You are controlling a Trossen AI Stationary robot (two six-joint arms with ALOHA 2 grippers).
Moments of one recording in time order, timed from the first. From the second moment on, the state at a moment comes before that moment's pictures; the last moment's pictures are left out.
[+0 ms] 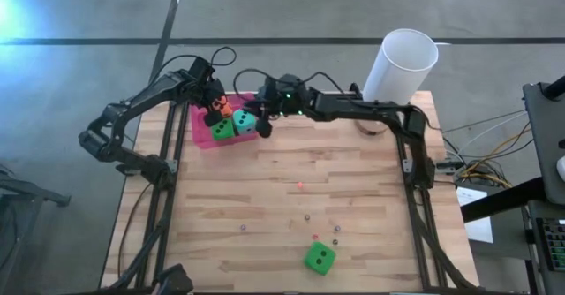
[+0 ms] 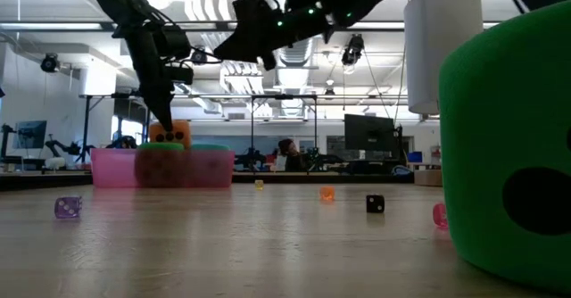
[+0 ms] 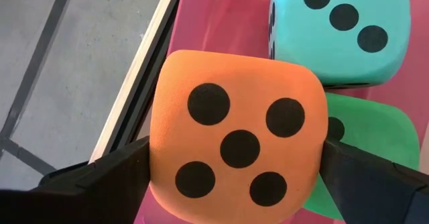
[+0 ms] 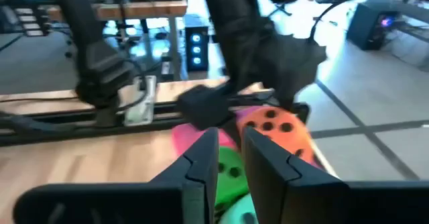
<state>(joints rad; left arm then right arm) 0.96 1.40 1.04 -0.81 0.03 0.55 -0.32 2.04 1.70 0.09 -0.18 -0.02</state>
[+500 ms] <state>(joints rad) 0.96 1.40 1.04 -0.82 0.07 0.55 -0.38 2.38 2.17 -0.16 -0.18 -0.06</state>
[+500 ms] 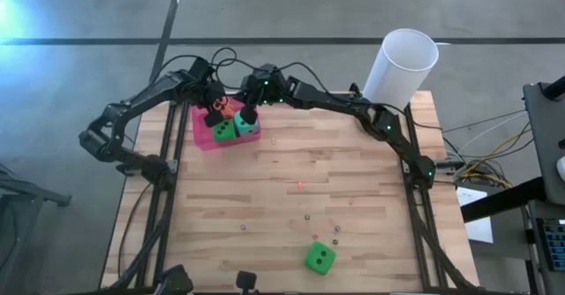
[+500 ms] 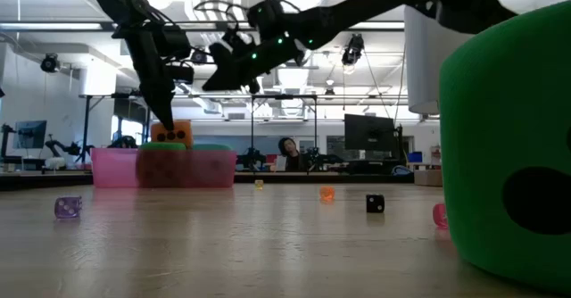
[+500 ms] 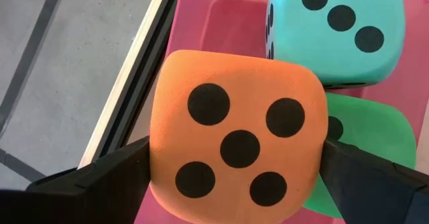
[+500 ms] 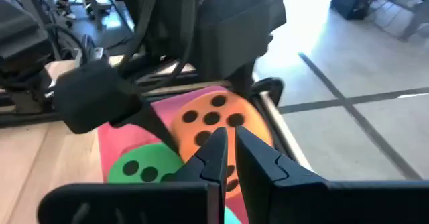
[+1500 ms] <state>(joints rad) 0.96 1.40 1.04 -0.82 0.10 0.55 -0.37 2.41 1.98 0.15 -0.21 -0.06</state>
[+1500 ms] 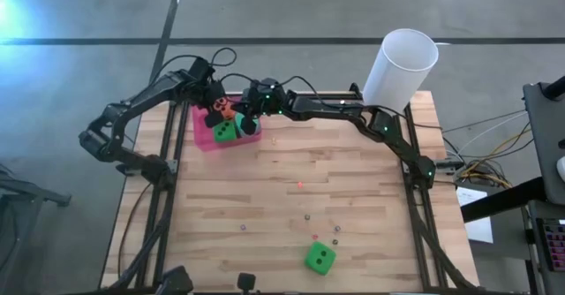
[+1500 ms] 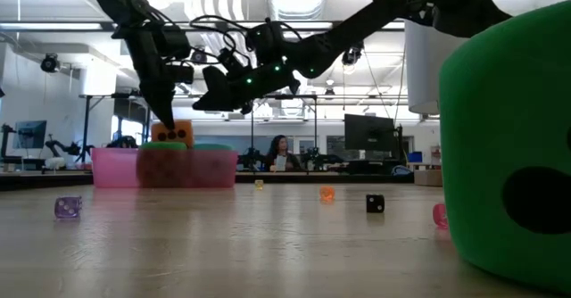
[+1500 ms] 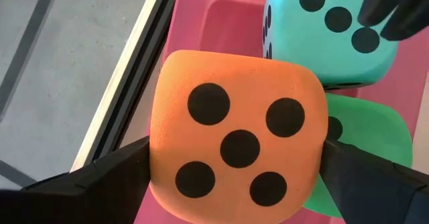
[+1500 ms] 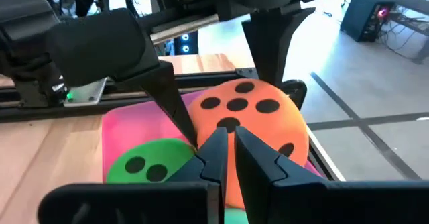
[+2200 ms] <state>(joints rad) 0.95 1.40 1.04 -0.86 0.17 0.55 -0.35 2.48 2.09 0.17 -0.19 -0.05</state>
